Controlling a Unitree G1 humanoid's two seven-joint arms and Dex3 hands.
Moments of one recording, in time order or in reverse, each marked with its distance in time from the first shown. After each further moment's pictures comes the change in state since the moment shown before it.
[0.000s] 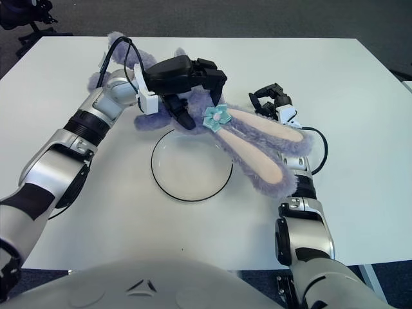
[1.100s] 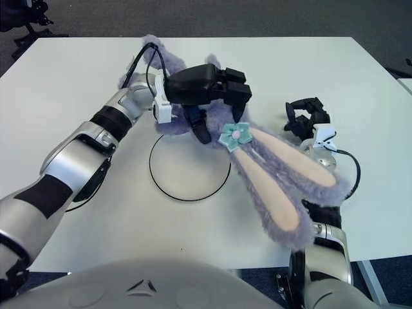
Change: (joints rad) left arm -0.067 -0.118 -0.081 0.085 -0.256 -0.114 -0.255; right arm 0.191 -0.042 -0.097 -0.169 0.055 0.022 -0.059
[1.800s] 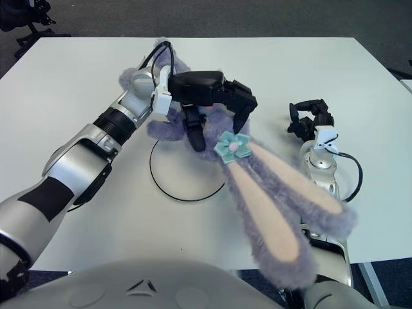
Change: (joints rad) left arm 0.045 0.006 -0.015 -0.140 -0.323 0.205 -0.477; right arm -0.004 0.005 0.004 0.003 -0.004 0.005 -0.049
